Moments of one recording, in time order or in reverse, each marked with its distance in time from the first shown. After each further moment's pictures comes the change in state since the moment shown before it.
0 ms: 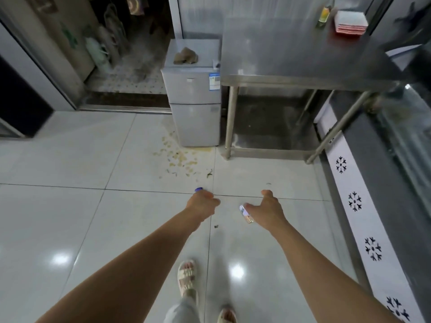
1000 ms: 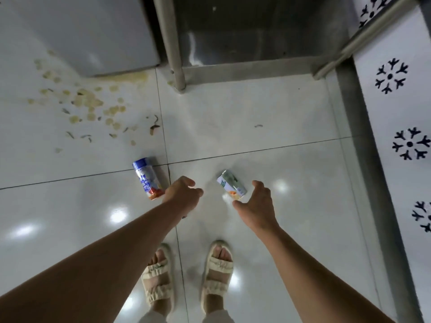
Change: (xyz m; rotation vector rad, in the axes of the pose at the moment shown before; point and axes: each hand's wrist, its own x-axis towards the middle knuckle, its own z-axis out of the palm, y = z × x) left_hand 0.491 -0.098 0.171 0.263 -0.134 -0.179; right_hand 0.401 0.184 0.170 -0.037 0.037 0.333
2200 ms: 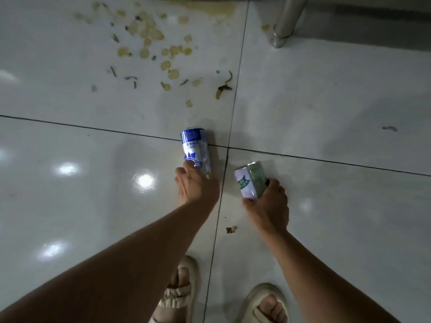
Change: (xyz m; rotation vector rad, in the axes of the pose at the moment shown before) left_hand 0.210 -0.151 0.002 -0.060 0.489 -0.121; right_hand 0.148 -0.007 0.246 -0.257 0.044 -0.217
